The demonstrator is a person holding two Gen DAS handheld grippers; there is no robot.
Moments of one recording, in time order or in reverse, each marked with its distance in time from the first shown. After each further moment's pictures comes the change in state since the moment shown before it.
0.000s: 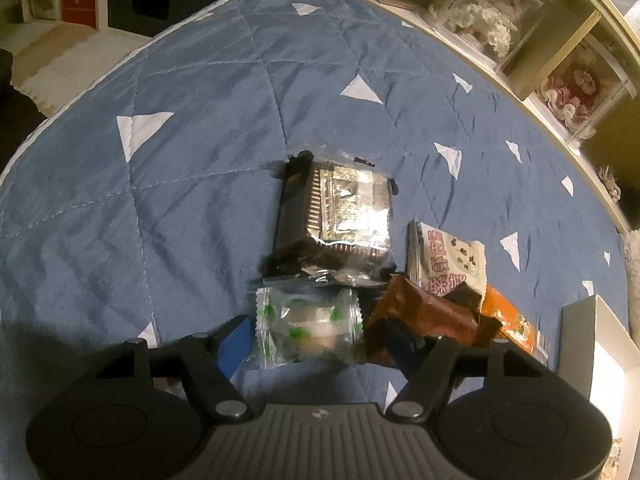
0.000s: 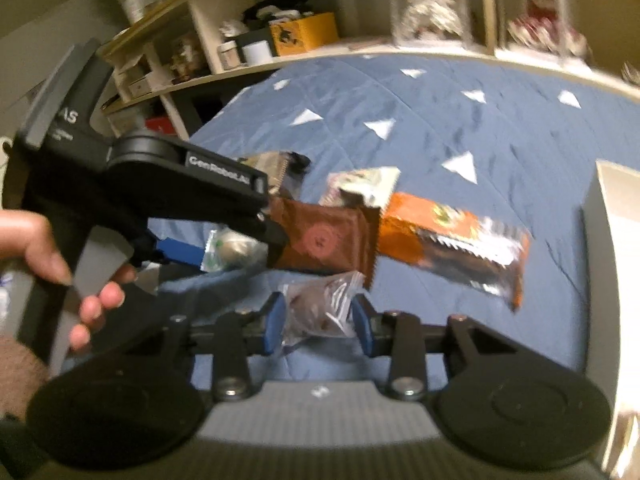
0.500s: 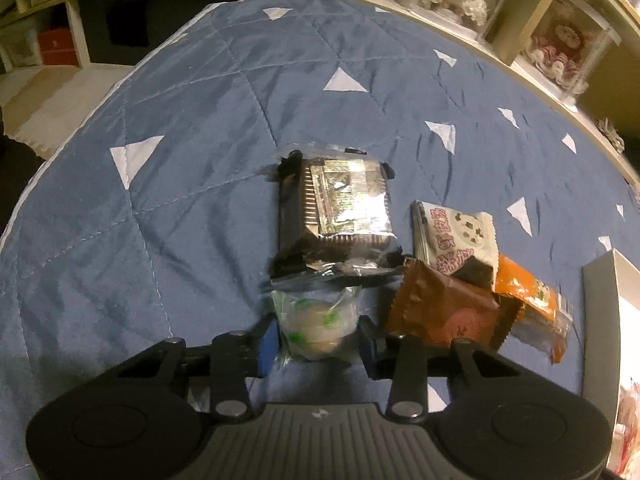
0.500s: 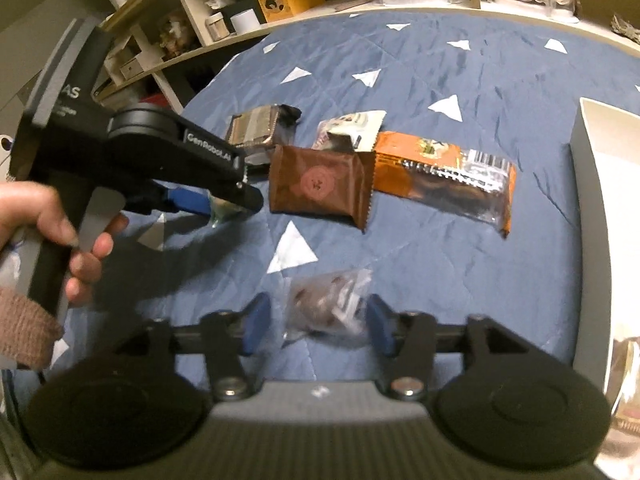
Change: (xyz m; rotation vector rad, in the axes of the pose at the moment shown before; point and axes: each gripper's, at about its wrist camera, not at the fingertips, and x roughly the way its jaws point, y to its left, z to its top) left arm -0.002 -0.009 -0.002 0.158 0.010 0.065; right arm -0.006 -0.001 -0.020 0.049 0.108 0.014
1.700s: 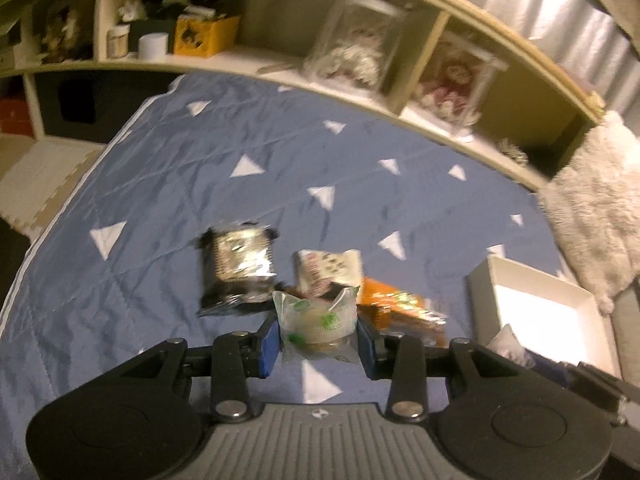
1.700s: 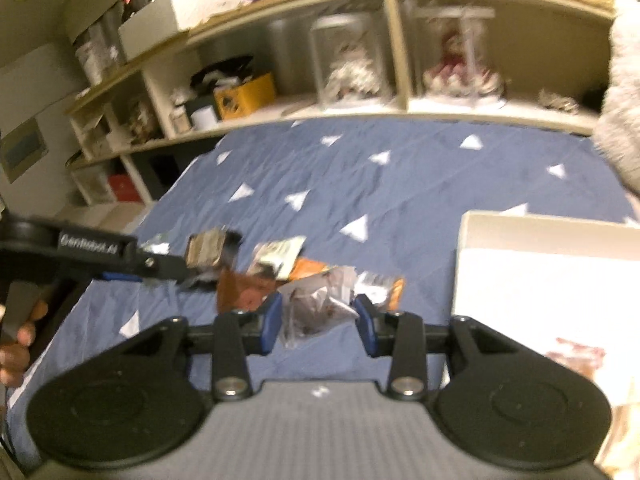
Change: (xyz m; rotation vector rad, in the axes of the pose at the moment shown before) left arm -0.100 -0.040 -0.020 0.126 -0.184 -0.177; right arm -0.094 -0.035 0.029 0.042 -0.255 -0.140
